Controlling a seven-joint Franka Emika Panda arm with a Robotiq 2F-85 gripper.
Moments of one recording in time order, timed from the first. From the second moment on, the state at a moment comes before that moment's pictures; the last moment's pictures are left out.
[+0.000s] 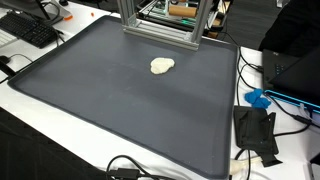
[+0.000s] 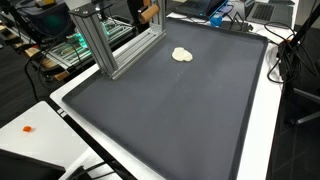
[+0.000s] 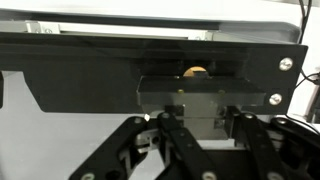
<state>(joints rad) 0.17 -0.74 0.15 -2.61 0.14 1.91 0.13</state>
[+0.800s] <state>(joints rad) 0.18 -0.76 0.17 -2.62 0.14 1.89 0.16</state>
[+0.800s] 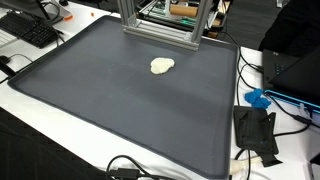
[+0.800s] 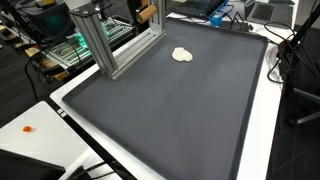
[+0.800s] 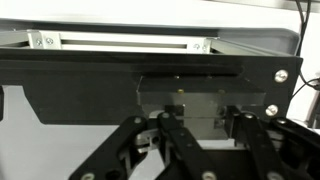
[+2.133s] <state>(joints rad) 0.05 -0.63 0.22 -2.50 0.13 2.03 0.36</state>
